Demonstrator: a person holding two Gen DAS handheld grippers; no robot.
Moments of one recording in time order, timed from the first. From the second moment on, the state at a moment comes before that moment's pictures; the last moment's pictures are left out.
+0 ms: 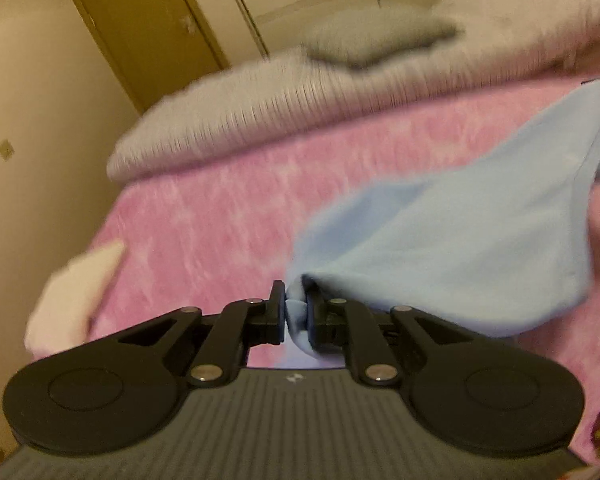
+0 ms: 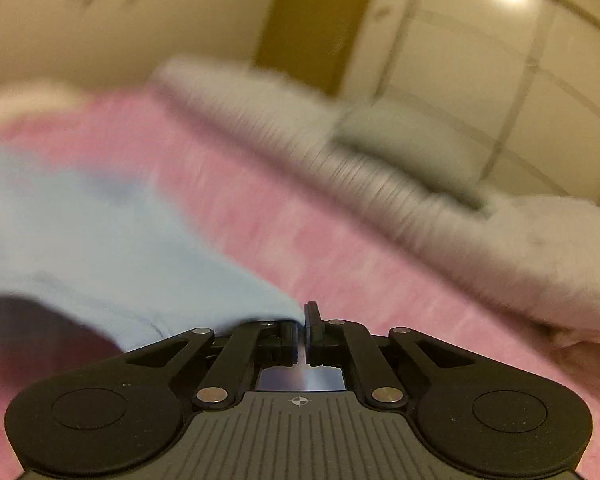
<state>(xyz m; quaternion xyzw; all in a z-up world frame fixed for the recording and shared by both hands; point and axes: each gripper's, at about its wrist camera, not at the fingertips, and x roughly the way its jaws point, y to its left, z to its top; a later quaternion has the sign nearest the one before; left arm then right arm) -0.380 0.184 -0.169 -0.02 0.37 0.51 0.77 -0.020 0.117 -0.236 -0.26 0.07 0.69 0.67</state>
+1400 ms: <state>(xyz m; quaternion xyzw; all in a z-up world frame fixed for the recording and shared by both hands) -0.357 0.418 -0.090 -0.20 0.36 0.38 0.83 -0.036 0.219 -0.074 -0.33 0.28 0.52 0.74</state>
